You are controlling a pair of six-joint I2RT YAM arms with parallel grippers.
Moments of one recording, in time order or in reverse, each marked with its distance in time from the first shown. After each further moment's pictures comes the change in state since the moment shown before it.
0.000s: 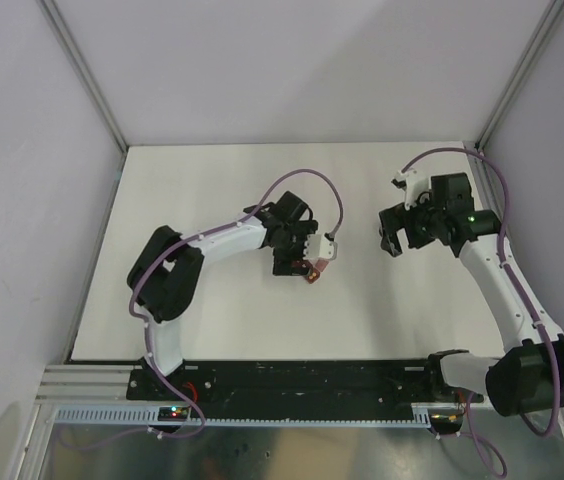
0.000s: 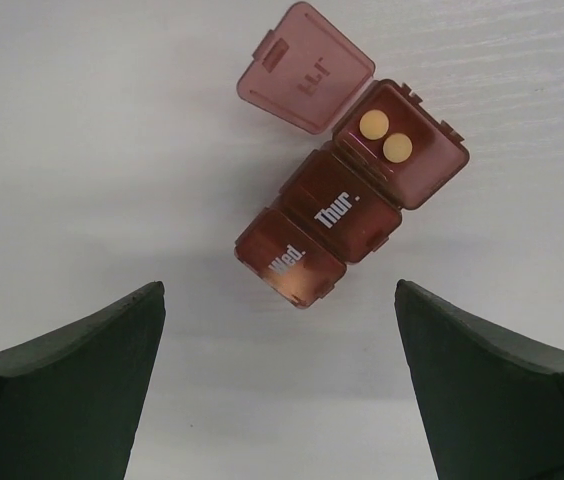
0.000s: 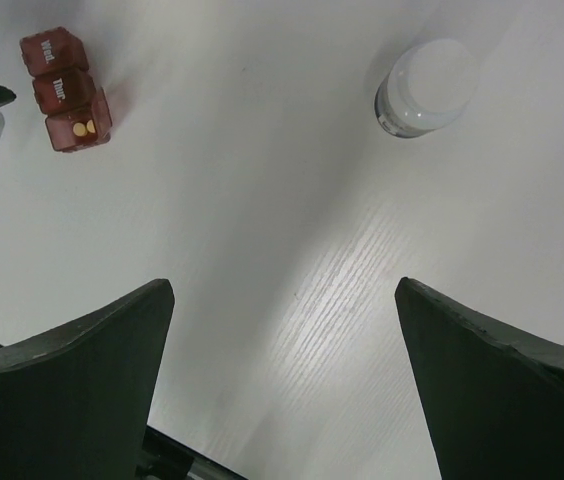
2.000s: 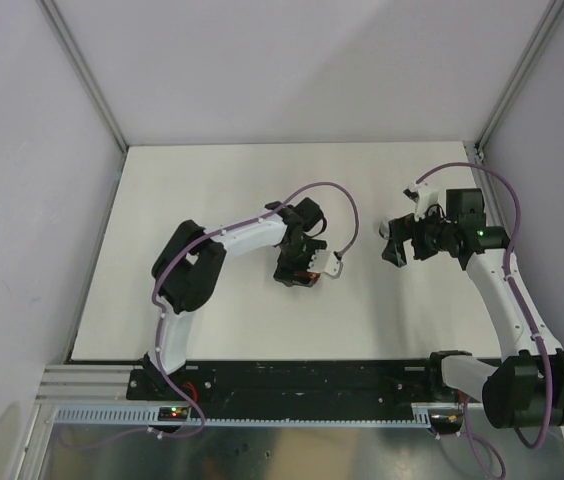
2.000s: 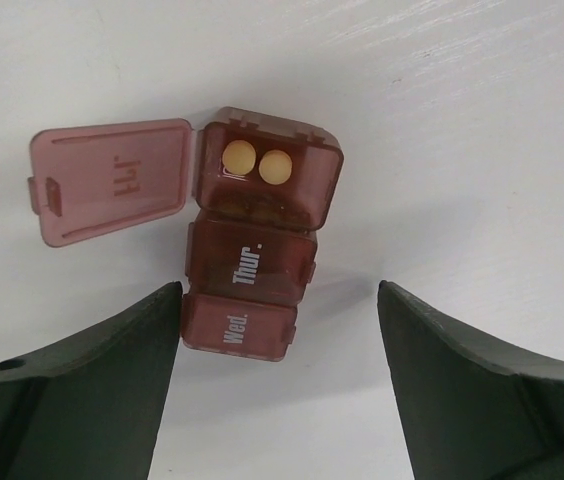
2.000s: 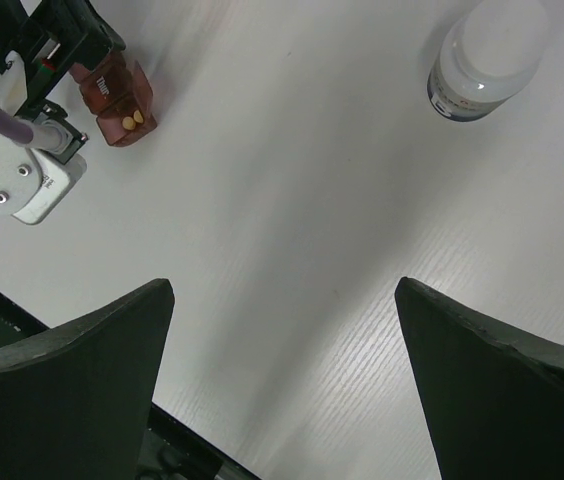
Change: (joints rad) left arm -0.058 0.164 0.187 -0.306 0.017 0.168; right arm -0.121 -0.075 -0.145 0.051 -0.204 0.000
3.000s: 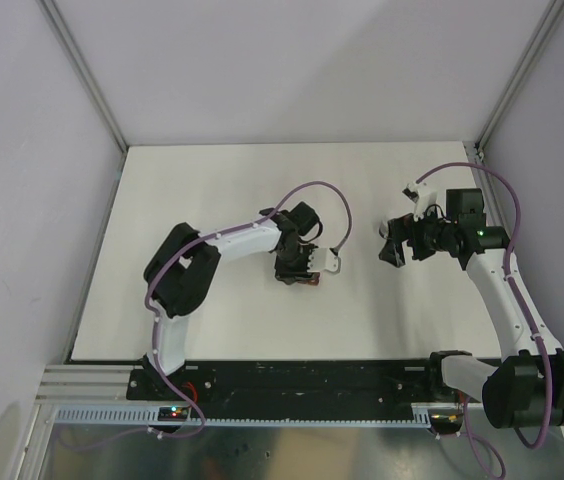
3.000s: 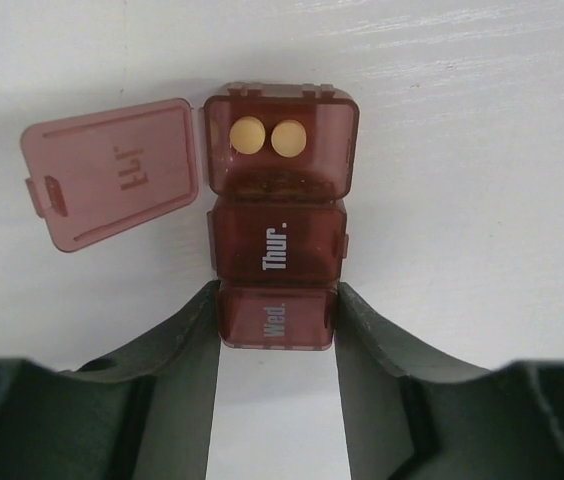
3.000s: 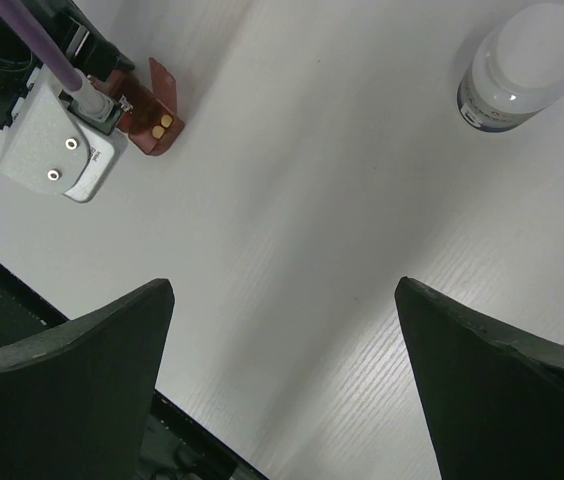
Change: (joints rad) left arm 0.000 -0.052 -0.103 0.096 -0.031 -0.219; right arm -0.001 0.000 0.000 0.000 -0.058 0.009
